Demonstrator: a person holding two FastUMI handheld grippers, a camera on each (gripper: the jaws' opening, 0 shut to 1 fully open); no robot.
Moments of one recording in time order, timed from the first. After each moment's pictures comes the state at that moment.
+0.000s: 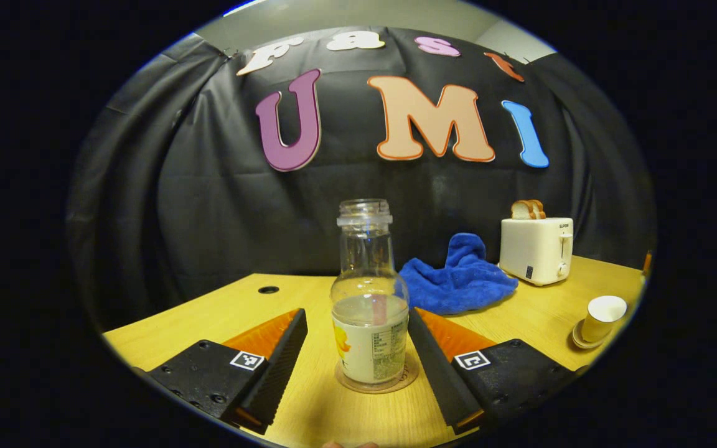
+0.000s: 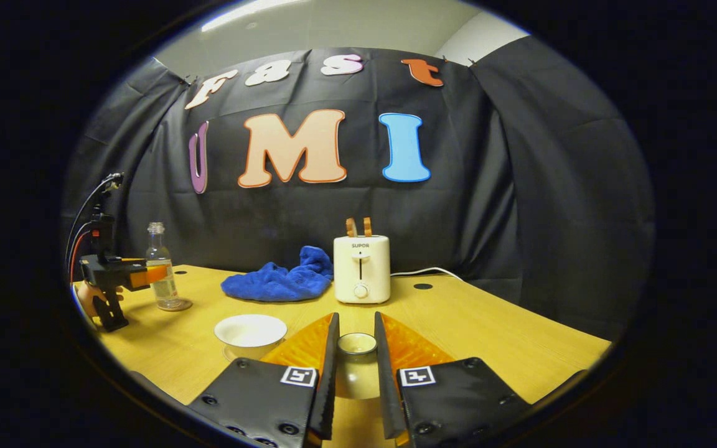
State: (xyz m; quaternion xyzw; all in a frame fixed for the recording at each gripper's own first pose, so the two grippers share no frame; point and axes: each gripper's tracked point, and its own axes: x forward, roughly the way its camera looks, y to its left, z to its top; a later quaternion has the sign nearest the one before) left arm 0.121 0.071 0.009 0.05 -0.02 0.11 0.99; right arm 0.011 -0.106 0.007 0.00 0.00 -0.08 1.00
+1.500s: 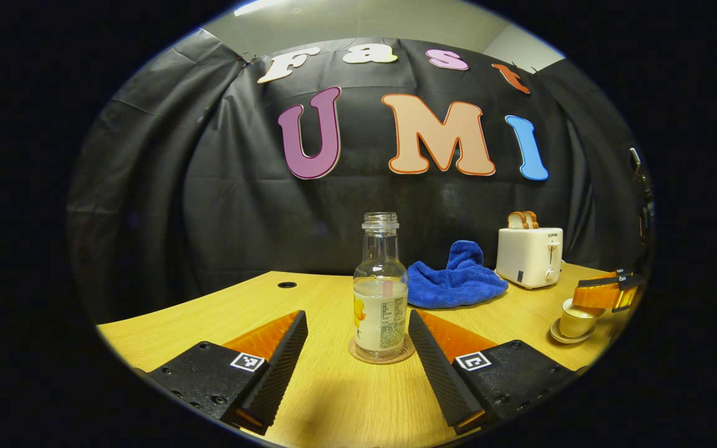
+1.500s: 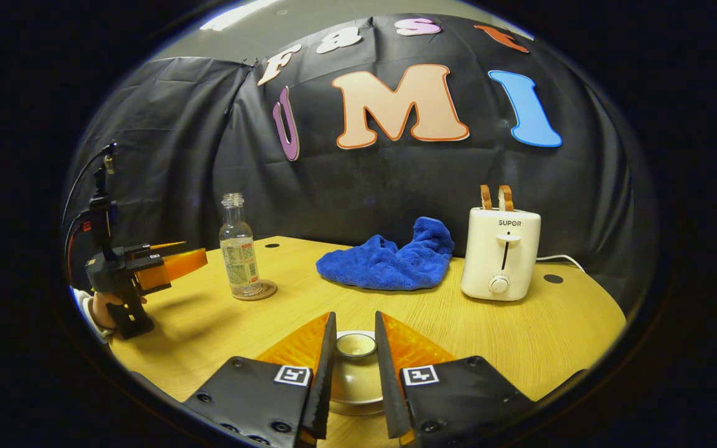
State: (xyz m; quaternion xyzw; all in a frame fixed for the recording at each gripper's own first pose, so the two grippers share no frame) left arm 0.064 0.072 0.007 0.02 -0.02 0.14 0.99; right arm 0.100 0.025 -0.028 -0.01 0.09 0.16 0.98
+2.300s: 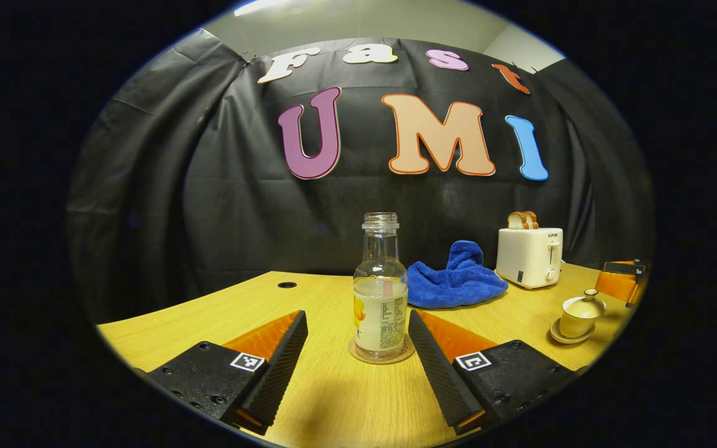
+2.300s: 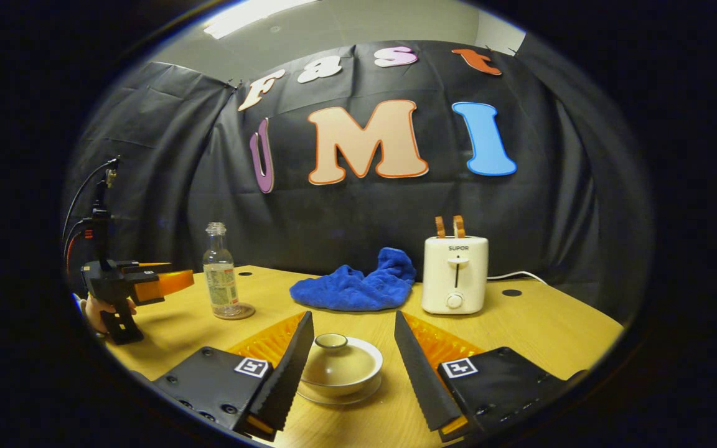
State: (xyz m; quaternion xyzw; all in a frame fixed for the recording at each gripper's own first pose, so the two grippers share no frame) left arm 0.064 0.072 0.007 0.02 -0.02 0.14 0.99; right arm 0.063 -0.026 0.003 0.00 0.00 0.05 1.00
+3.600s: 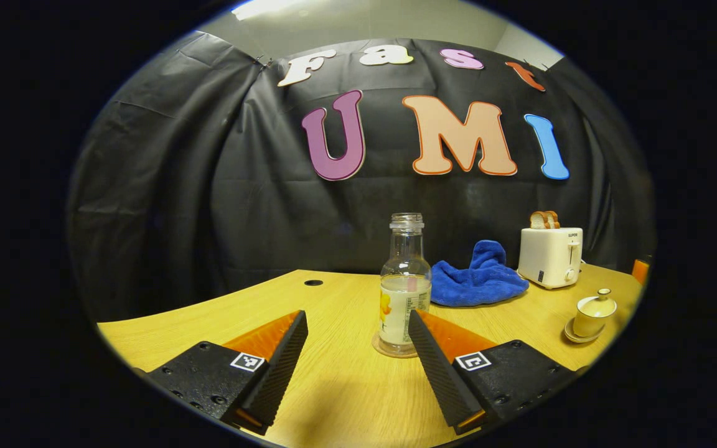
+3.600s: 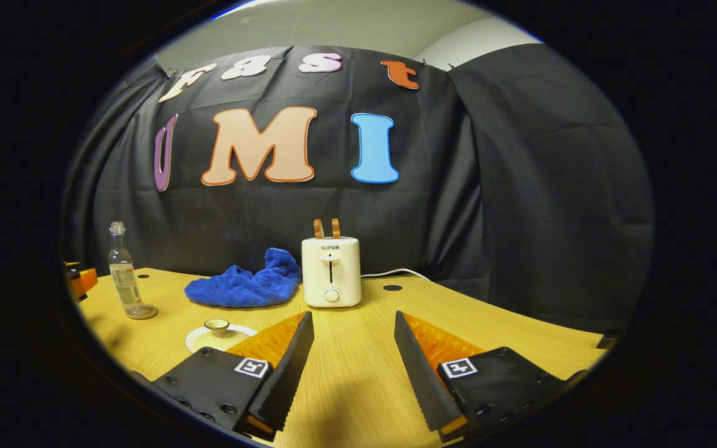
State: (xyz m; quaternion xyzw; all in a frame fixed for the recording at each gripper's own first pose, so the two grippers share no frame) left arm 0.041 0.087 0.007 0.02 -0.02 0.20 0.98; right arm 0.016 -0.124 0.009 -0.01 -0.01 -0.18 0.98
